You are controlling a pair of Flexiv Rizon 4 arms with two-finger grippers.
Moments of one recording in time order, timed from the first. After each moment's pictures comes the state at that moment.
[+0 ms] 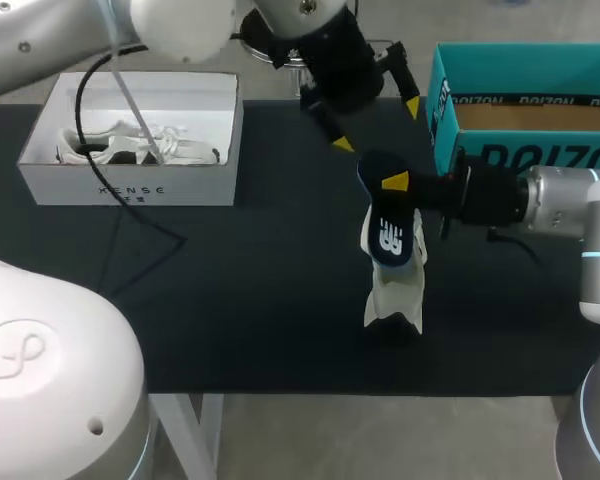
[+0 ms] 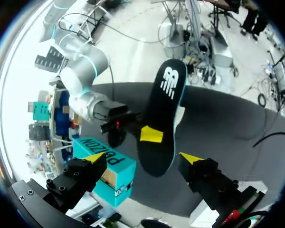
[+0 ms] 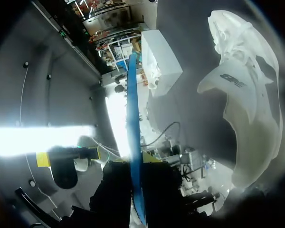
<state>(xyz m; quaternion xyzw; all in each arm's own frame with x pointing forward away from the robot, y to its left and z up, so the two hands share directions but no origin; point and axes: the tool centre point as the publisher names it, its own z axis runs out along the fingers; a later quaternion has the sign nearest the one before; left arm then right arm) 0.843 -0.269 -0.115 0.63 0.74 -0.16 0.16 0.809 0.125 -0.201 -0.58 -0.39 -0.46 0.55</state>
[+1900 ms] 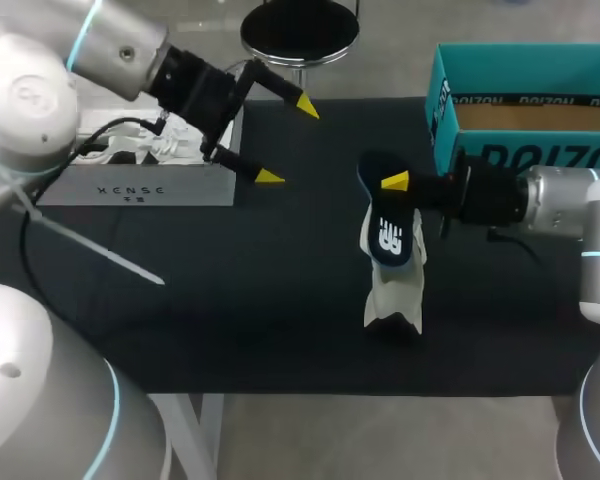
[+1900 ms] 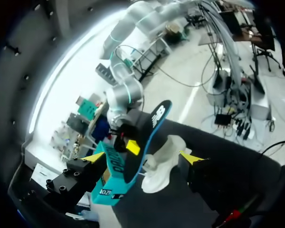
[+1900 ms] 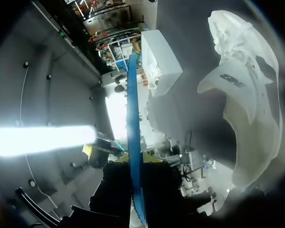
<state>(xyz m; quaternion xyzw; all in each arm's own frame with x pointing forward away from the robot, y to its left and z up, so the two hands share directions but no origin) 0.803 -0.157 -0.127 0.44 0.75 -0.46 0.19 0.809 0.125 -0.201 -0.58 -0.39 -0.46 0.55</state>
